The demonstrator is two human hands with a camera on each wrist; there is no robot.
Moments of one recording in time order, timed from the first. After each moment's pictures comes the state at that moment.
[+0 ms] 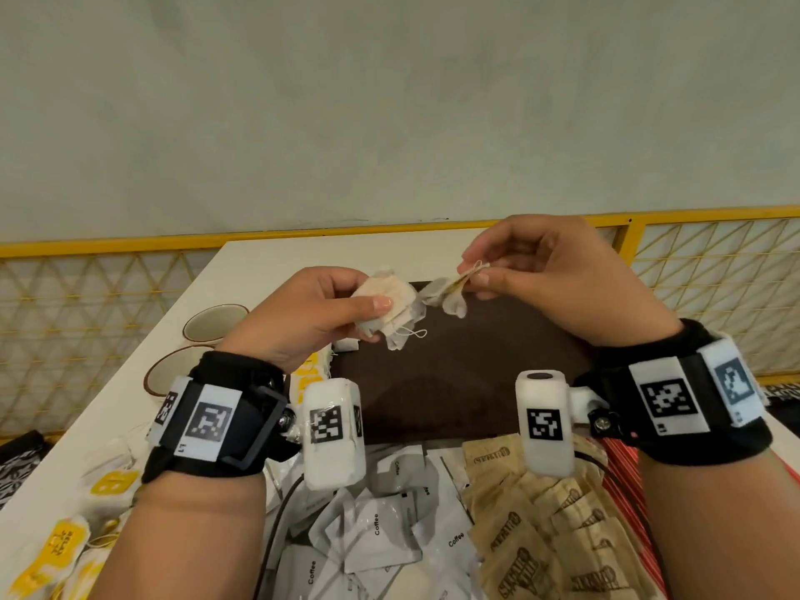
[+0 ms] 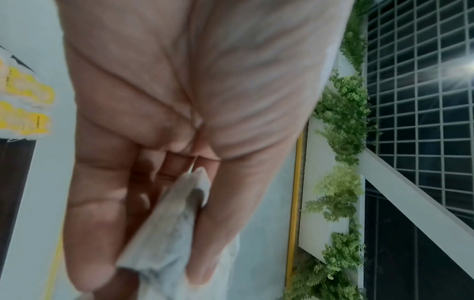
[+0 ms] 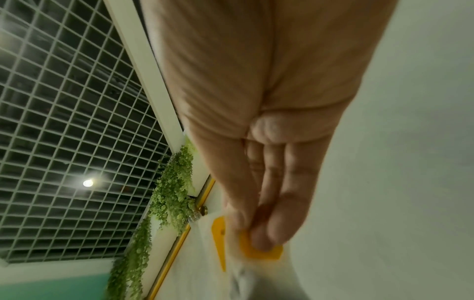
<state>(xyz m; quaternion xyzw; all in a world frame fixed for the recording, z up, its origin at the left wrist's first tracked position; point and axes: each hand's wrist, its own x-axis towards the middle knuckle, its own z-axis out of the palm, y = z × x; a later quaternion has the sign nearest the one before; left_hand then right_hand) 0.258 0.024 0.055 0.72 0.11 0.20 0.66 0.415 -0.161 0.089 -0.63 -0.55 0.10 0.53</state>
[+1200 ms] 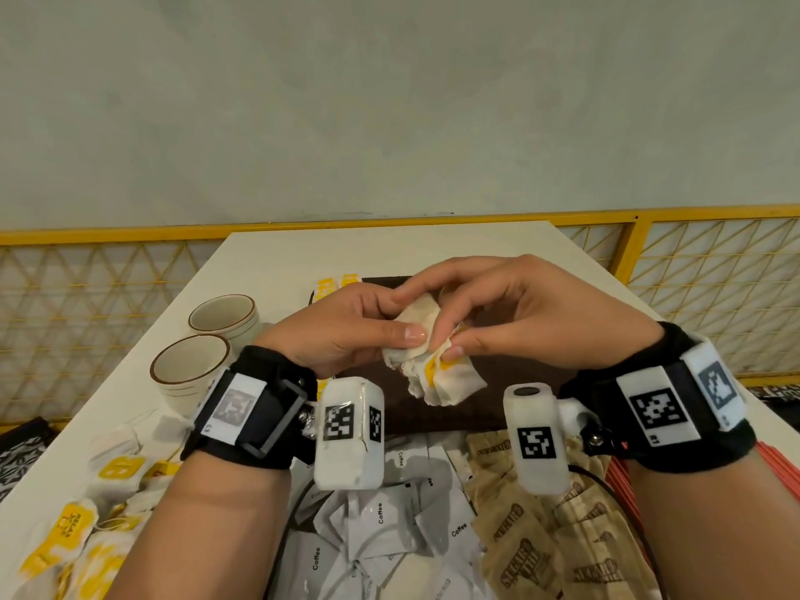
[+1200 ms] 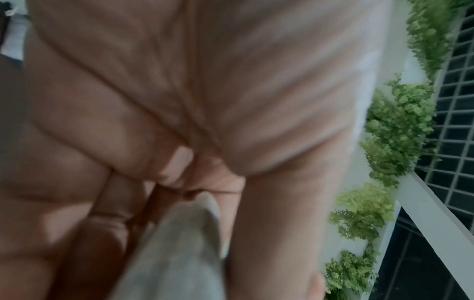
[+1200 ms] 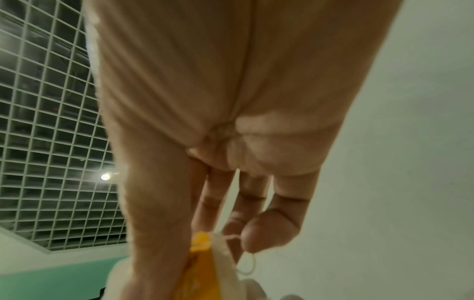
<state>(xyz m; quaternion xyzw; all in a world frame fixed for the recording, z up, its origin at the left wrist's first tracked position) 0.260 0.013 0.044 0.67 -0.03 0.03 0.74 0.393 -0.158 0.085 -0.55 -0.71 0.19 0.39</state>
